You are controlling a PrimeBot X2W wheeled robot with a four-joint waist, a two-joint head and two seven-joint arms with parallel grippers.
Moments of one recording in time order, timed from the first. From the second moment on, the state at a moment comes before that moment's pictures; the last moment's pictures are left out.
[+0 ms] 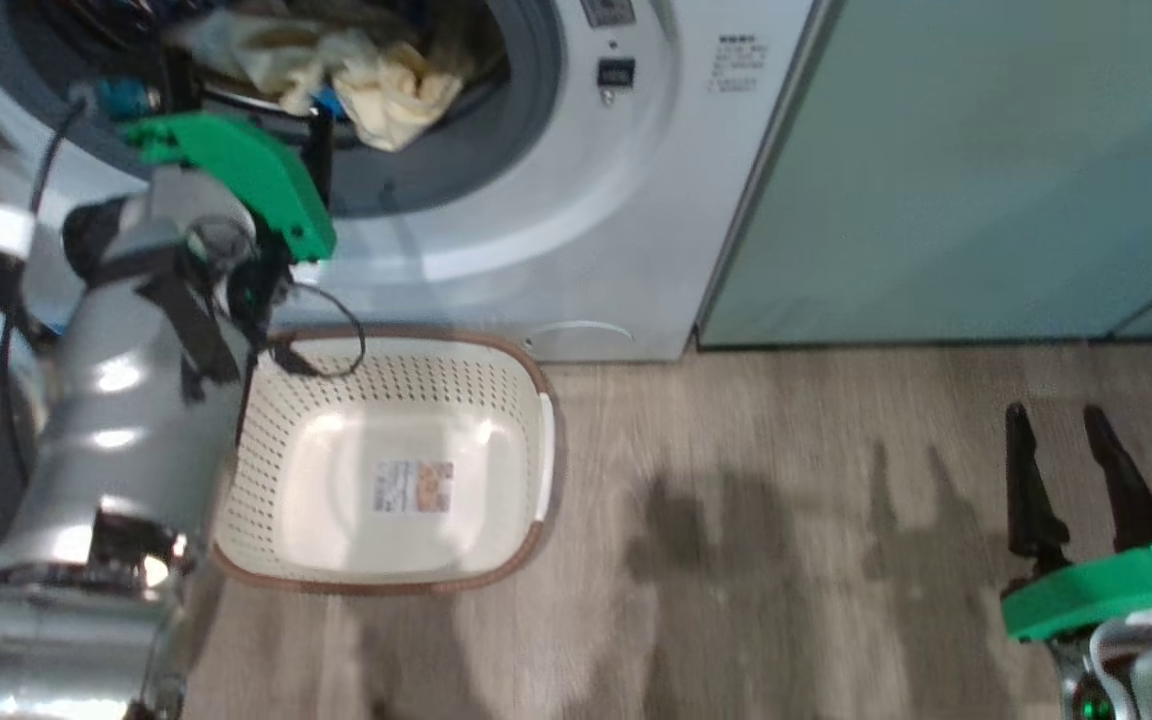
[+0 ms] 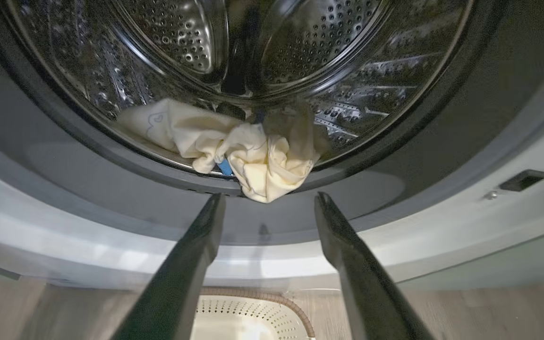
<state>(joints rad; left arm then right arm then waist) -0.96 0.12 0.00 0.97 -0.33 -0.10 0.08 -0.12 -0.12 0.09 0.25 0.32 0.13 -0.25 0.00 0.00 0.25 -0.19</state>
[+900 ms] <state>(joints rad) -1.45 0.16 -0.08 1.28 -0.29 -0.04 0.21 -0.30 -0.12 0.10 0.20 0.32 0.13 -0.25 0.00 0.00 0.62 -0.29</state>
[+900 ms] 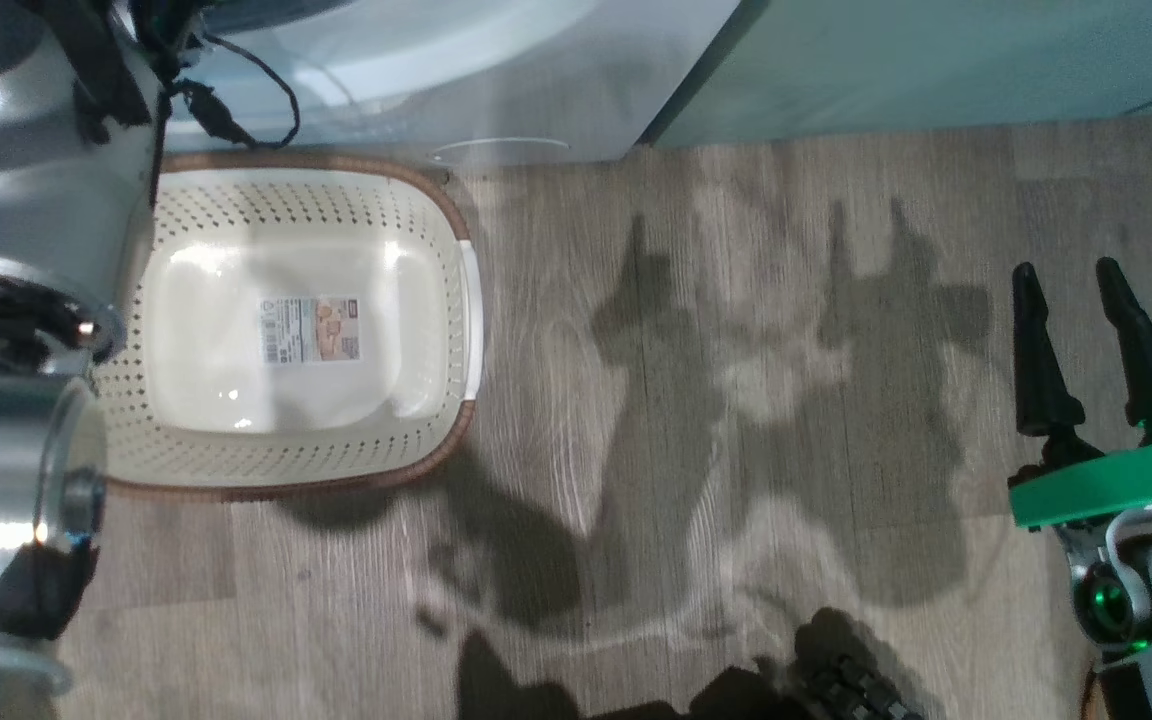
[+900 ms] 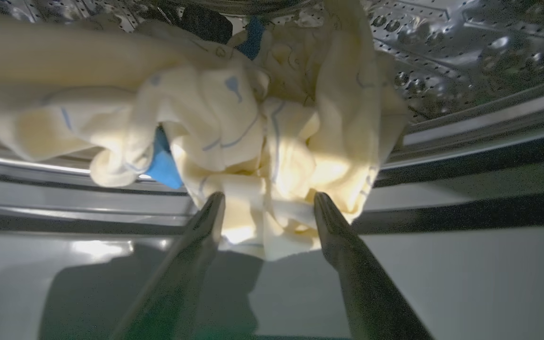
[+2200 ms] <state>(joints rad) -1.44 0.15 -0.15 1.31 -0.31 -0.09 0.03 -0.34 -0.12 0.07 0.19 0.32 0.13 -0.25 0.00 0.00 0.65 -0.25</state>
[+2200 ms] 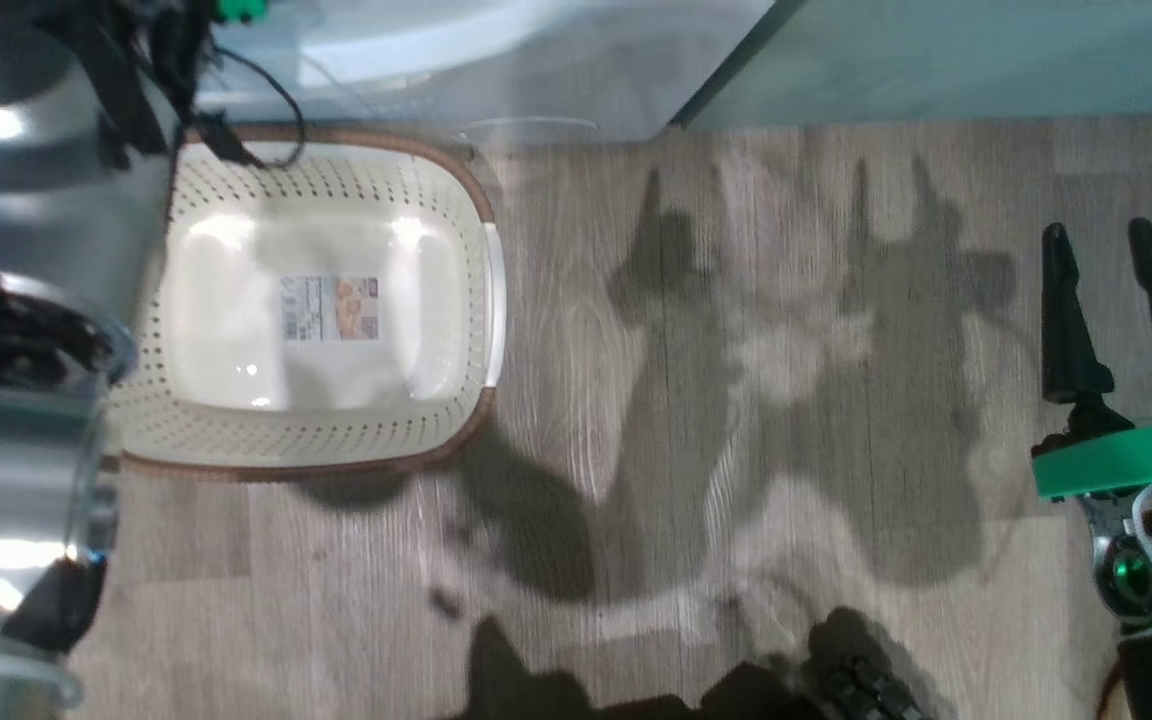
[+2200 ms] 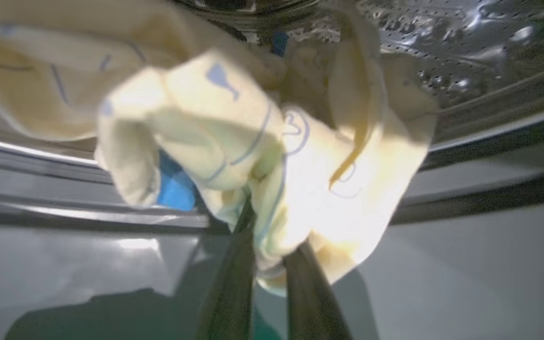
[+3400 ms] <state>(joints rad) -0.75 0.16 -0.58 1.01 -0.62 -0.13 -0.20 -0.12 -0.15 0.07 0.26 0.34 0.13 -0.25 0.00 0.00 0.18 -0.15</state>
